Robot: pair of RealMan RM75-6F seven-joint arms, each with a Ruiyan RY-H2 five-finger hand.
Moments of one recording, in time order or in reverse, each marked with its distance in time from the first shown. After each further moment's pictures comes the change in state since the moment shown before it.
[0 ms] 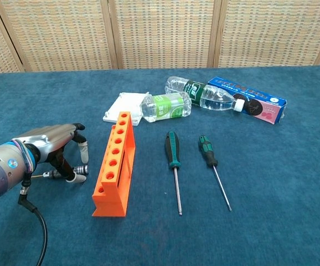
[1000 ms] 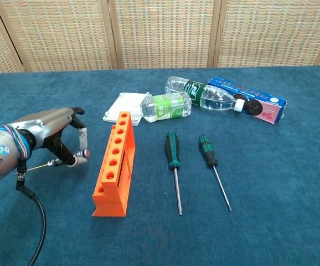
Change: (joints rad) left arm 0.009 0.050 -0.014 -0.086 0.075 0.047 -0.048; right arm -0.001 -0.003 -0.002 0.001 -0.009 0.006 0.002
